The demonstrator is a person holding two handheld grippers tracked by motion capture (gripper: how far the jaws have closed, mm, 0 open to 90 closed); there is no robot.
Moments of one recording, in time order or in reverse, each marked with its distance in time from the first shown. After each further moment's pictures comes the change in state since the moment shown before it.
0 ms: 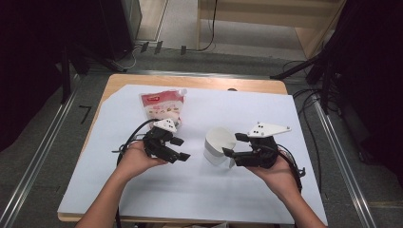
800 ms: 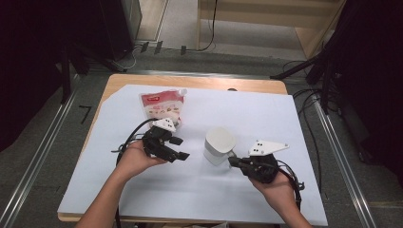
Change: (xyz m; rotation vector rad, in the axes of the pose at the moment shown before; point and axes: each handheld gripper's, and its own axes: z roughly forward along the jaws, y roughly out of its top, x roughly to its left) left arm 0.003 -0.002 -0.001 -0.008 0.002 -0.010; right arm 0.008 -0.045 0.006 0.060 0.065 -0.007
